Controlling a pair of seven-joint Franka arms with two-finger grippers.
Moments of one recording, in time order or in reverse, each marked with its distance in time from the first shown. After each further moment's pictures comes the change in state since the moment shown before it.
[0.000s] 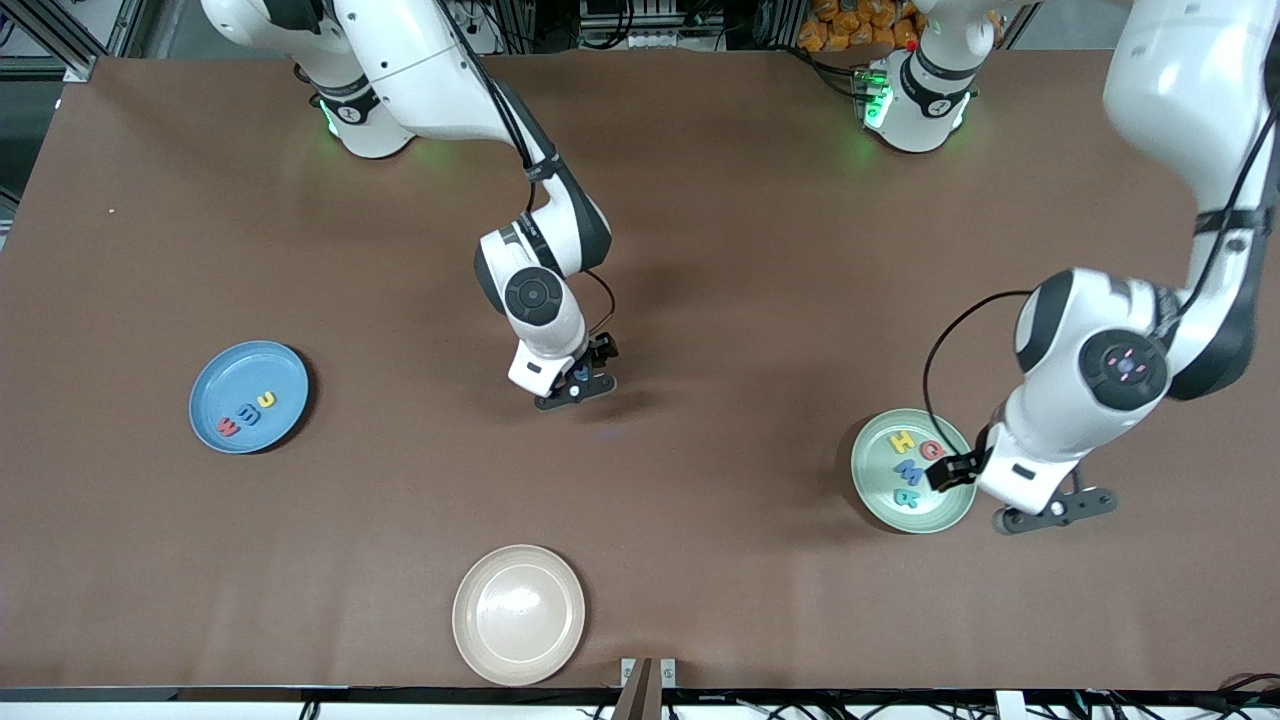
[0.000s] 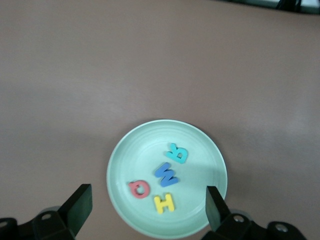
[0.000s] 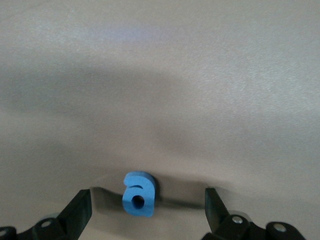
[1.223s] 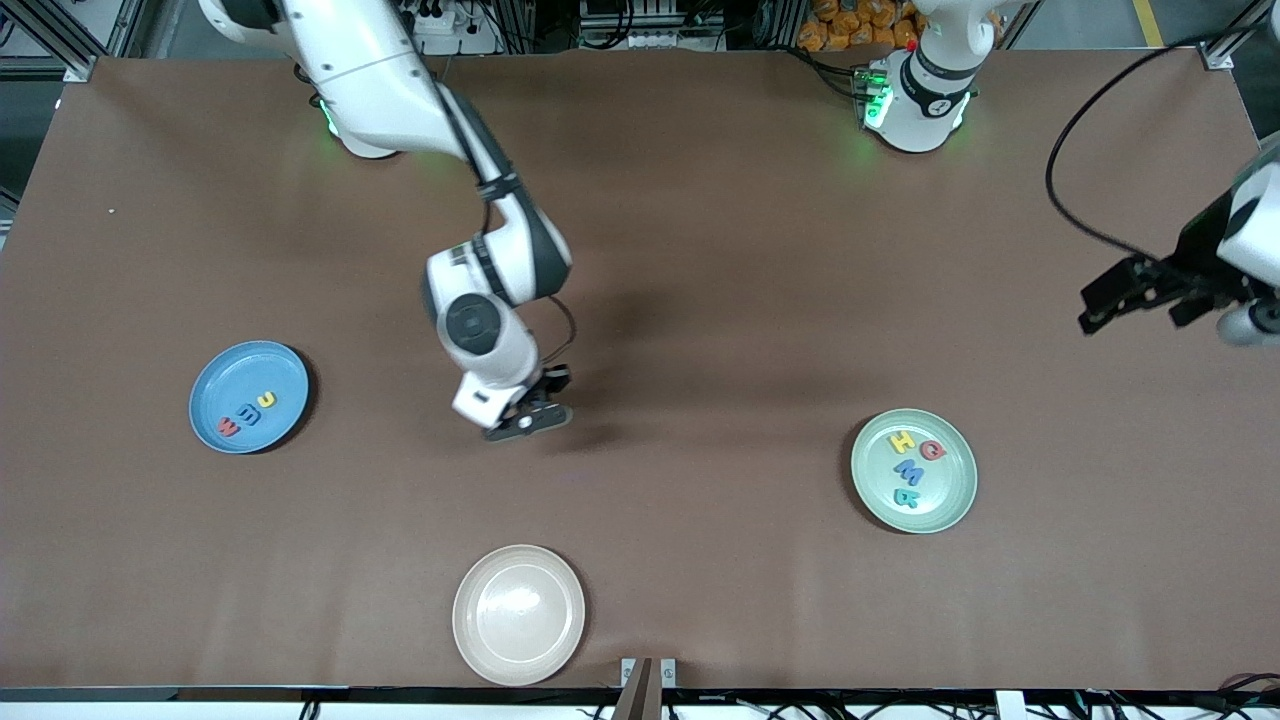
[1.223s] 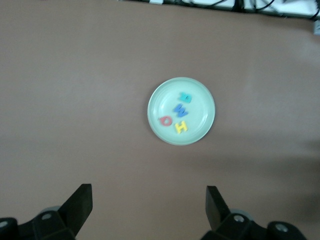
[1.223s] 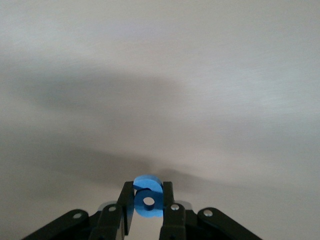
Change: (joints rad) left arm -0.031 -0.464 0.204 0.004 -0.353 -0.431 0.359; right arm -0.173 -0.066 -0.015 0.033 -0.011 -0.108 -0.176
